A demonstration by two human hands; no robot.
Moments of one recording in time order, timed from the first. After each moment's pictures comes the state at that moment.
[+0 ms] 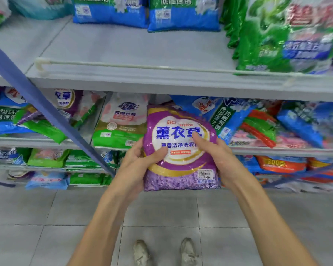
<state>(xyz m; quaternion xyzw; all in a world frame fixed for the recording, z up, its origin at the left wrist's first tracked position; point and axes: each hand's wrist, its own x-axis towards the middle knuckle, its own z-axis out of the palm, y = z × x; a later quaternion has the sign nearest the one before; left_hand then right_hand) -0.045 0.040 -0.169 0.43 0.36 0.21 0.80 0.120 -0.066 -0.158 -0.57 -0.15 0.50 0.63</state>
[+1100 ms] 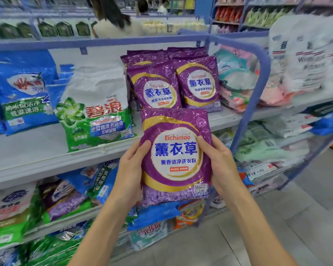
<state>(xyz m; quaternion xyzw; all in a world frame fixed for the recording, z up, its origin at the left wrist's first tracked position) 0.225 -0.172 -0.032 0.50 0.20 0.21 0.81 0.332 -0.335 -0.029 -0.55 -0.10 0.20 0.81</state>
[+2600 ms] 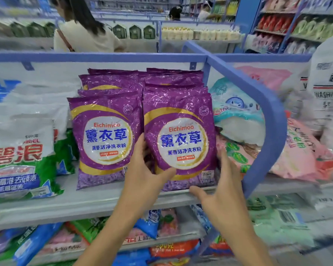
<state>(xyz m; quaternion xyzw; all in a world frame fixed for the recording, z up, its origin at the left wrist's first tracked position) 0.485 -0.218 -0.013 0.71 0.25 0.30 0.59 0.583 -0.373 -0.027 -0.86 -0.29 0.07 0.42</state>
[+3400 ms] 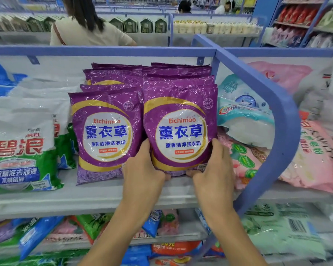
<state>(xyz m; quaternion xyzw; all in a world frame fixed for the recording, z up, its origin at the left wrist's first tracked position) 0.505 -0.216 -0.025 0.80 0.36 0.33 0.34 0.613 -0.323 -0.040 -0.86 -0.28 -0.07 0.42</state>
